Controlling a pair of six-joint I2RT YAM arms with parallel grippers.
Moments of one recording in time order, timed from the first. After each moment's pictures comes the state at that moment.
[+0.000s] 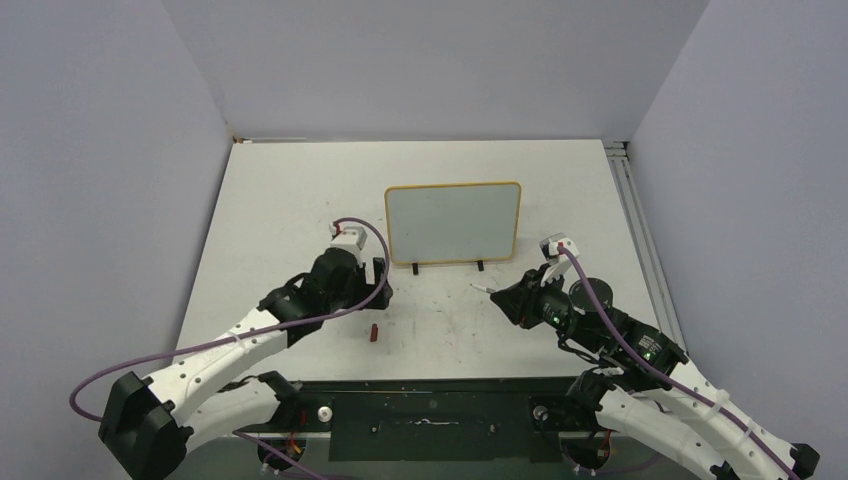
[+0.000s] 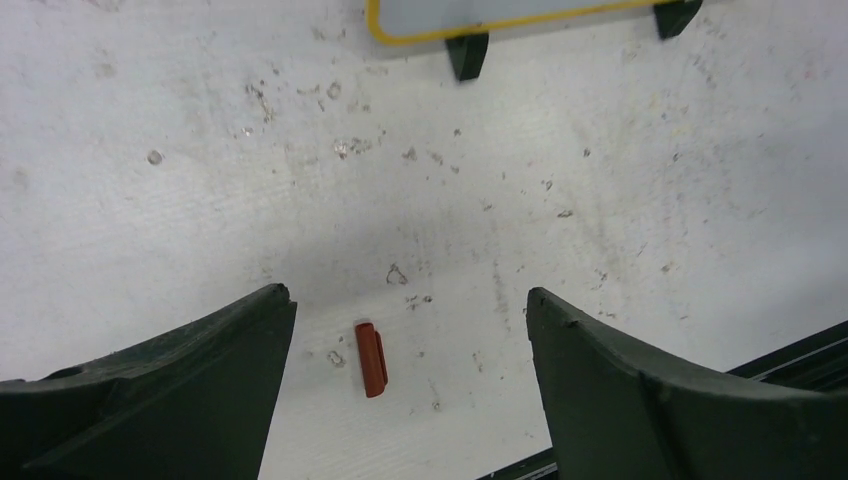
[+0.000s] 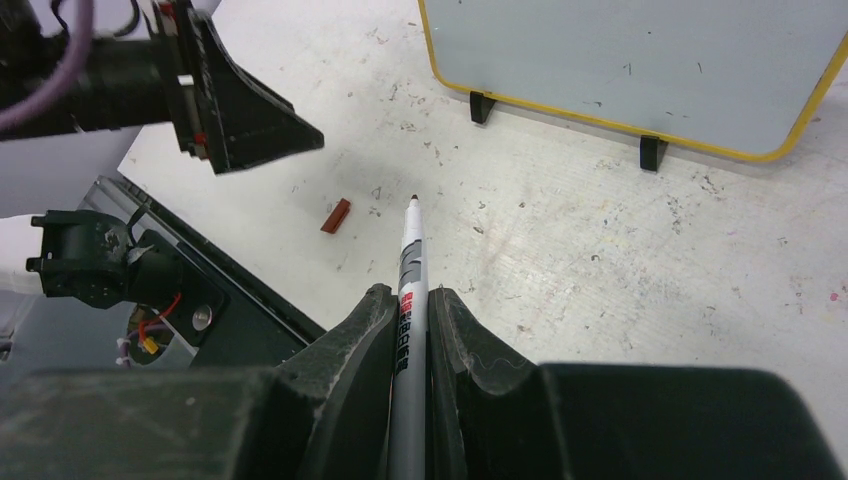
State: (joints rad) left arm -0.74 1.00 0.62 -0.35 -0.20 -0.59; right arm 0.83 0.55 0.74 -0.55 0.07 0.48
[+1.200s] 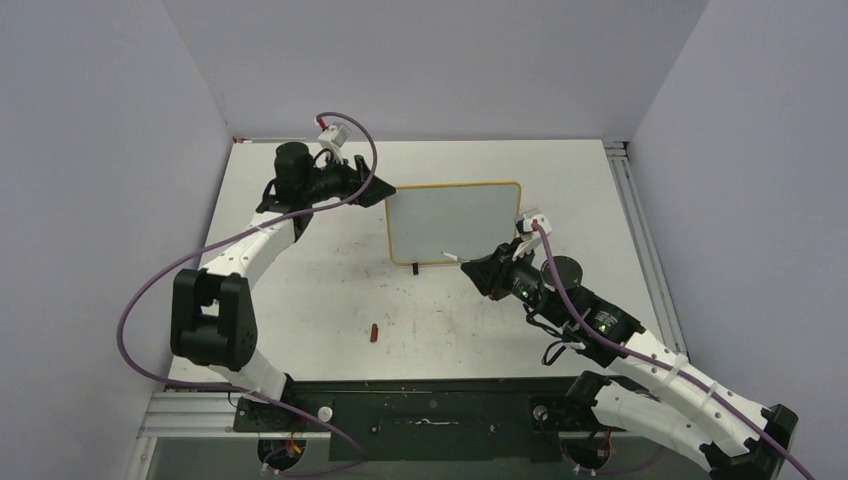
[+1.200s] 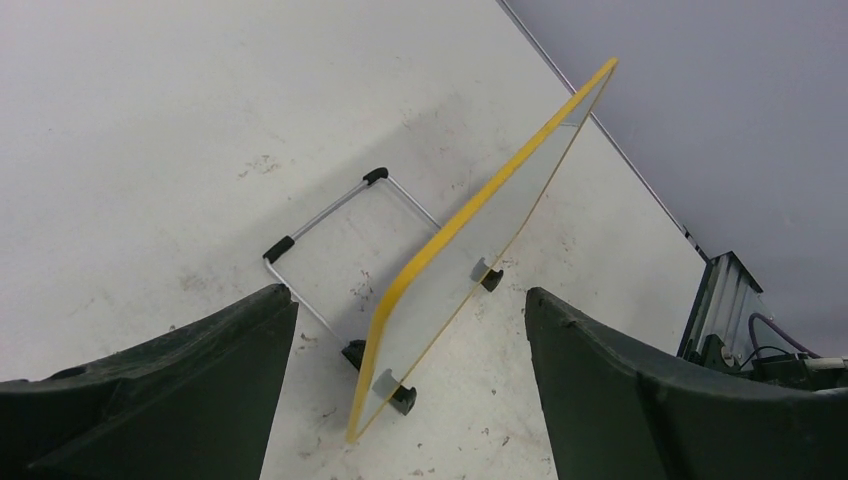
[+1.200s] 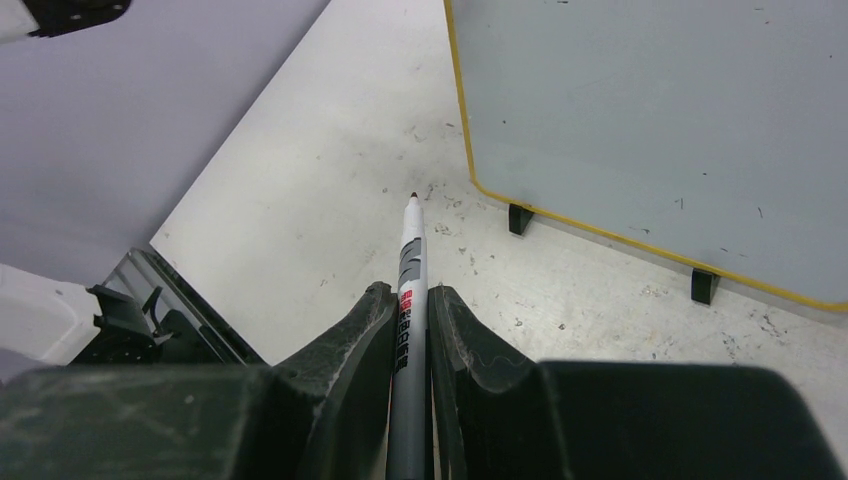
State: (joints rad) left arm -0.18 1.56 1.14 0.13 0.71 -0.36; right arm 0.82 0.78 0.72 -0.15 0.07 0.47
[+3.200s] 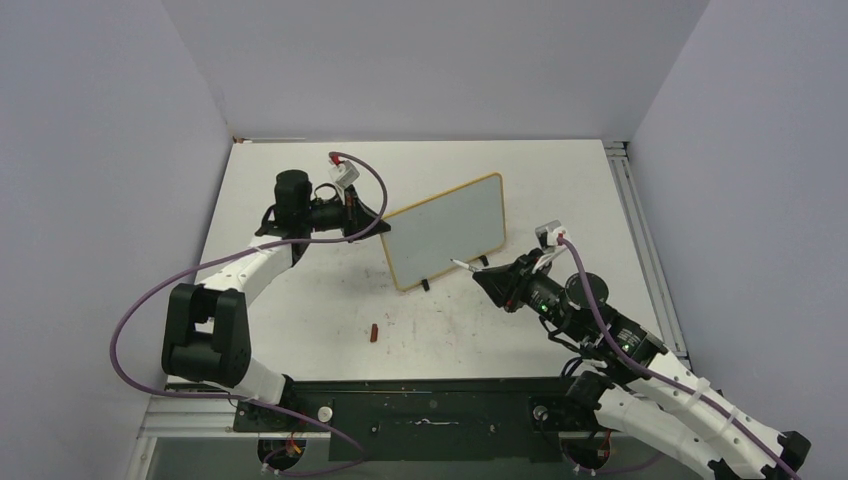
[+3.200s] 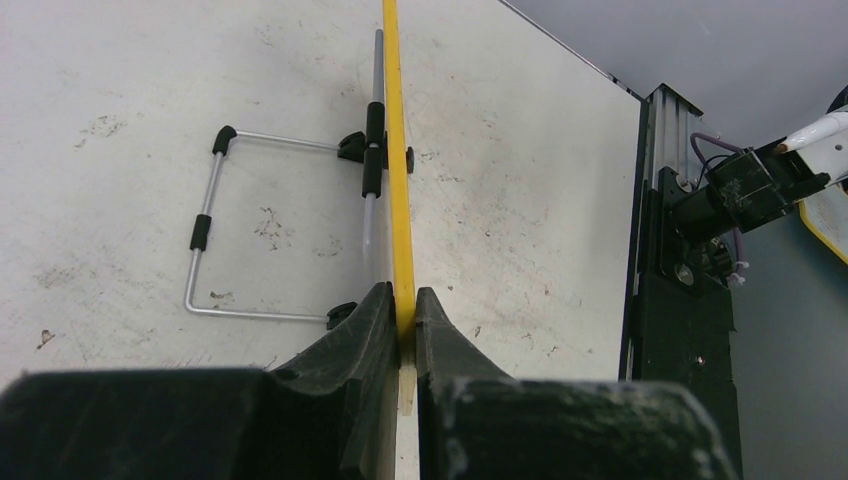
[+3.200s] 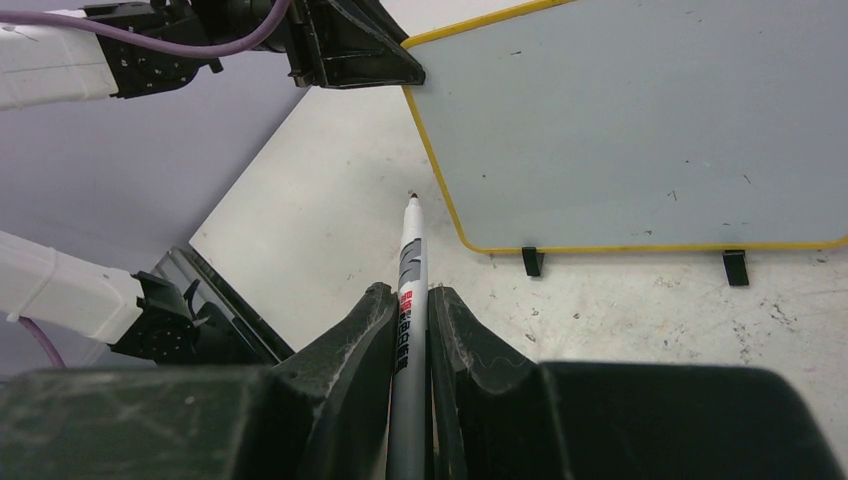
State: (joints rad) left arm -0.18 1.51 0.94 0.21 1.06 -0.12; right arm 0.82 0.60 0.67 -0.21 0.04 0.50
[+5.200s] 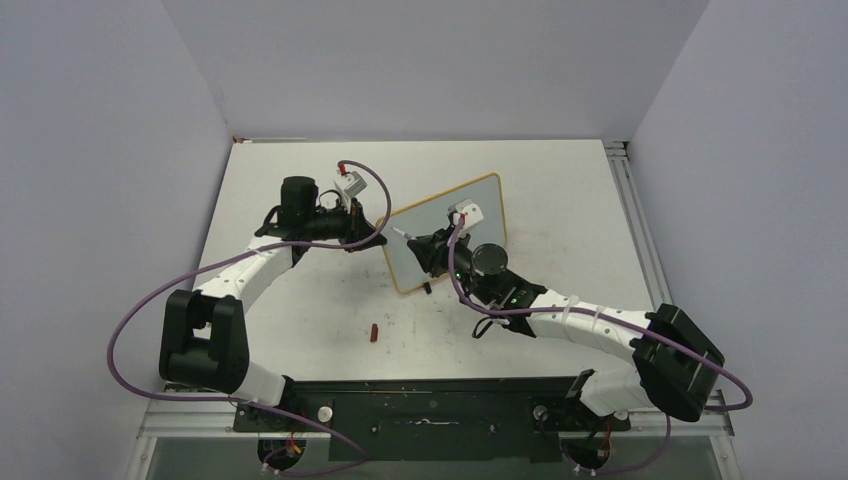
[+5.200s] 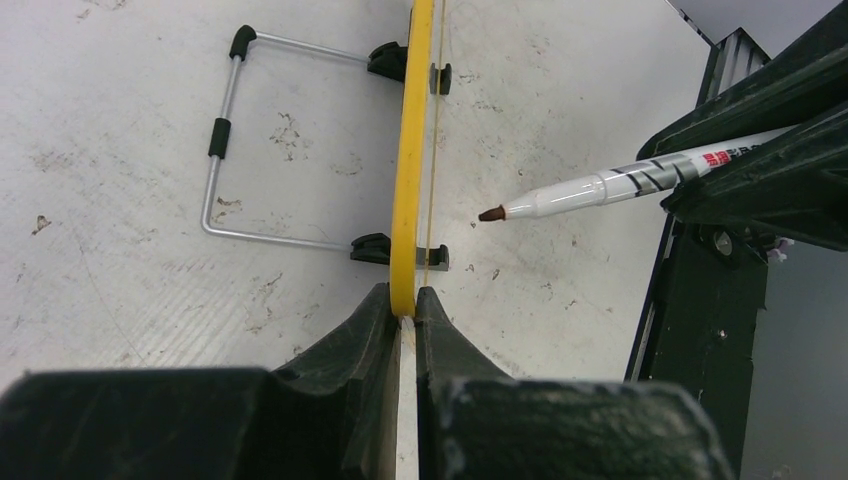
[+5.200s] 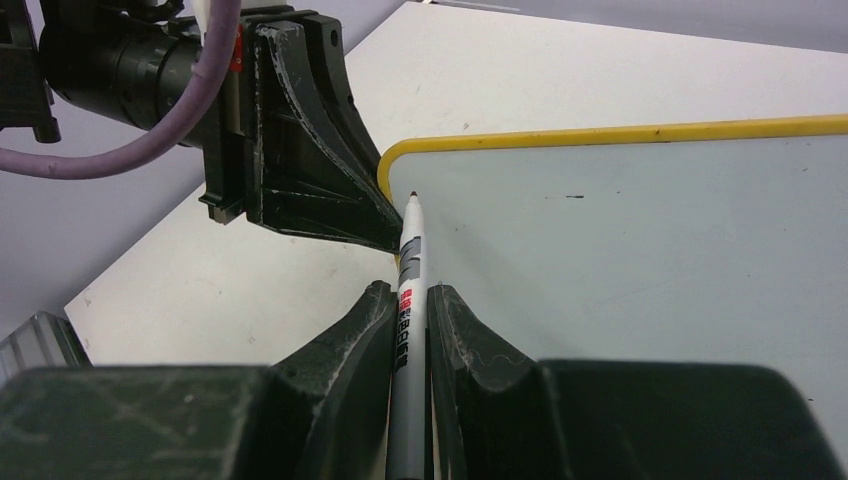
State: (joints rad) left arm -0.20 1.48 0.96 -0.09 0.92 0.03; right arm 0.90 1.34 0.70 0.60 0.14 0.31
